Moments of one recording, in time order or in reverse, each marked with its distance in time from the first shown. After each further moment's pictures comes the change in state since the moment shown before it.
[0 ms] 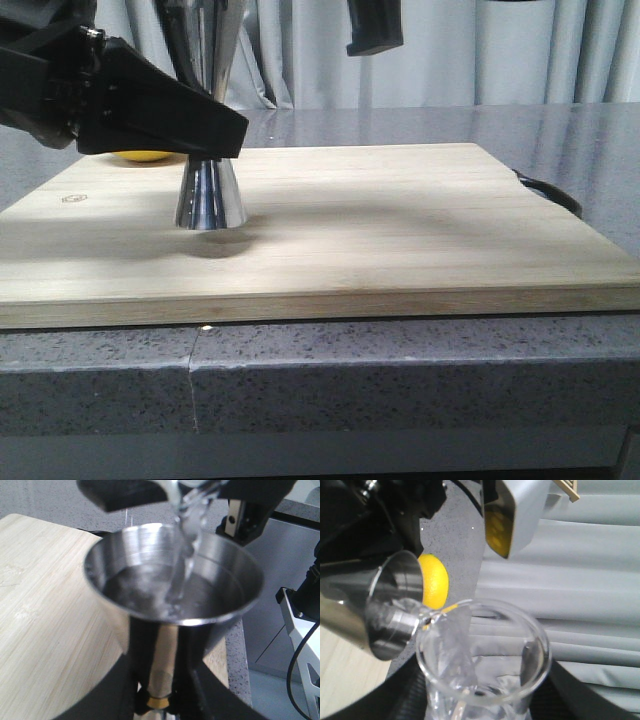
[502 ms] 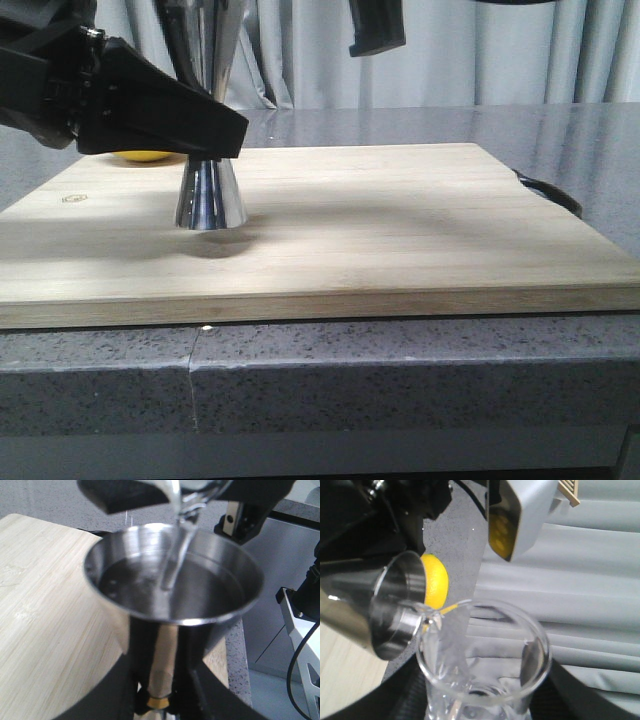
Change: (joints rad) left arm 0.000 0.000 0.000 0.000 0.000 0.000; right arm 0.000 0.000 0.000 -0.020 -0.002 0.000
